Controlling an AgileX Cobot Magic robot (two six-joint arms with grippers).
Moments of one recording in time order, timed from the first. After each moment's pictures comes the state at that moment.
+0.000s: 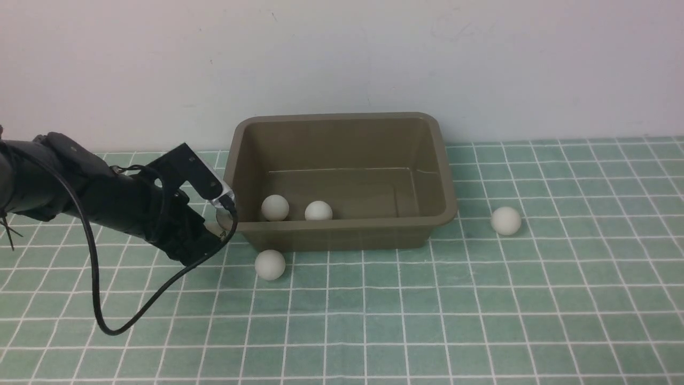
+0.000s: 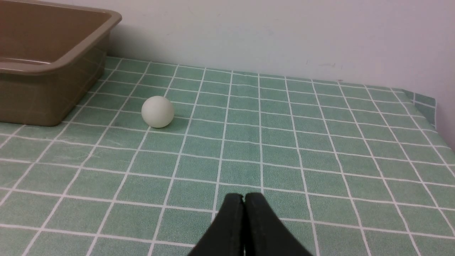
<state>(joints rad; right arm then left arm) -0.06 -0.01 0.02 0.16 0.38 -0.28 0.02 1.89 -1.10 -0.81 0.51 1.52</state>
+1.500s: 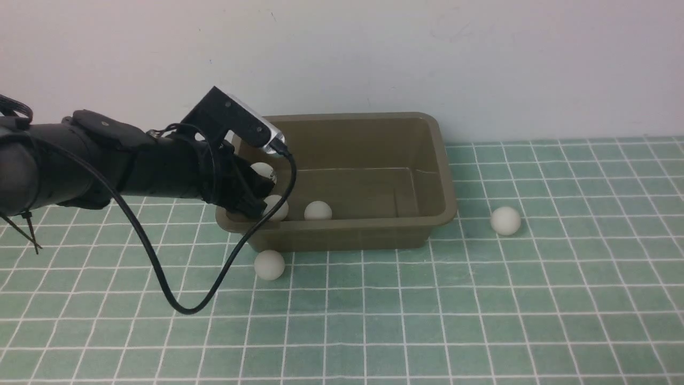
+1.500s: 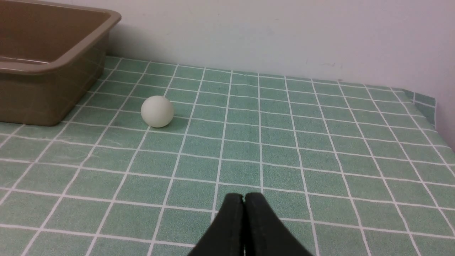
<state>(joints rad) -0.06 -0.01 0.02 0.16 0.38 -0.28 -0.16 1.78 -1.10 -1.16 0.32 1.56</state>
